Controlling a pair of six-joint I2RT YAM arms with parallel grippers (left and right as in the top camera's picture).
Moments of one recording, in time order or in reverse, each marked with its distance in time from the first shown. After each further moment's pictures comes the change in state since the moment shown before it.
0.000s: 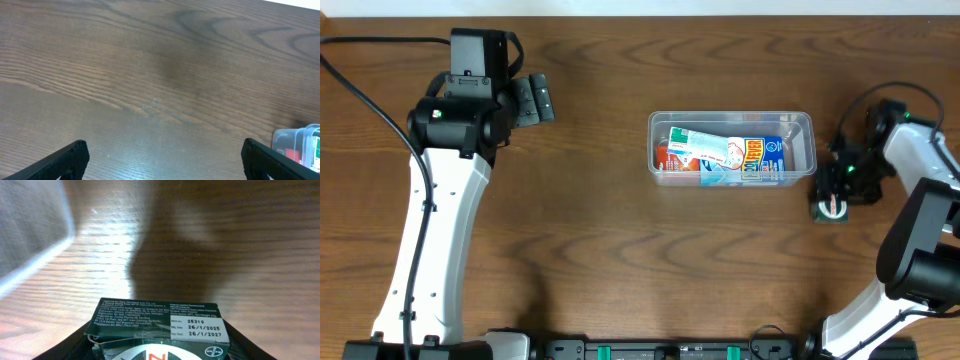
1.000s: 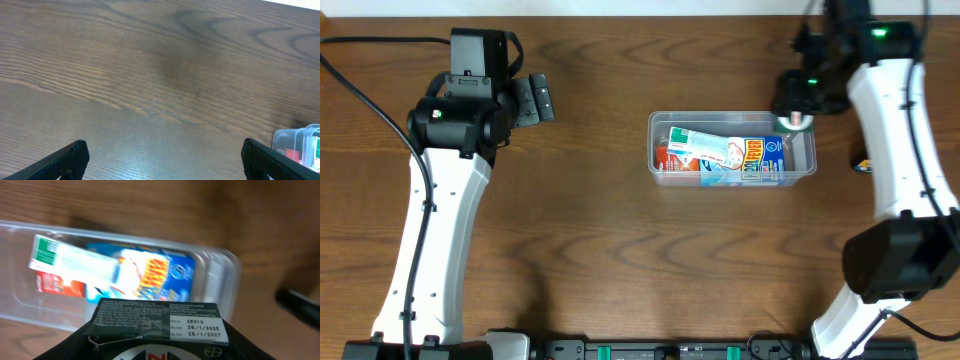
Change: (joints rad) left arm 0.000 0.000 0.000 0.000 0.000 0.000; right arm 0.374 0.000 0.647 -0.254 0.020 0.247
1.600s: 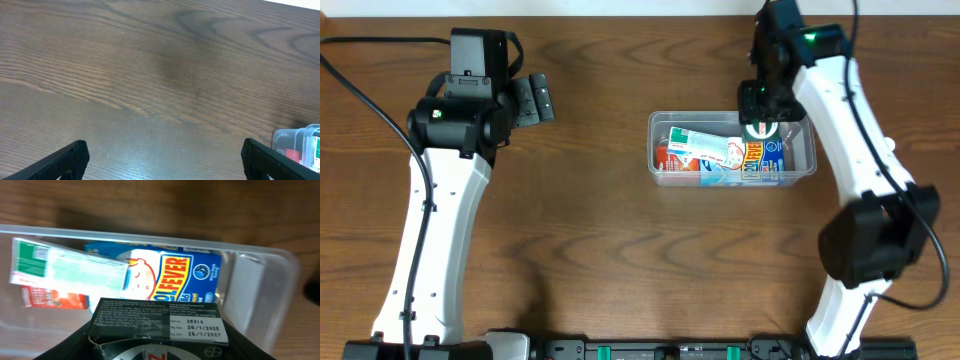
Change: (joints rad) left arm 0.000 0.000 0.000 0.000 0.000 0.000; right arm 0.136 0.115 -0.011 0.007 0.118 0.163
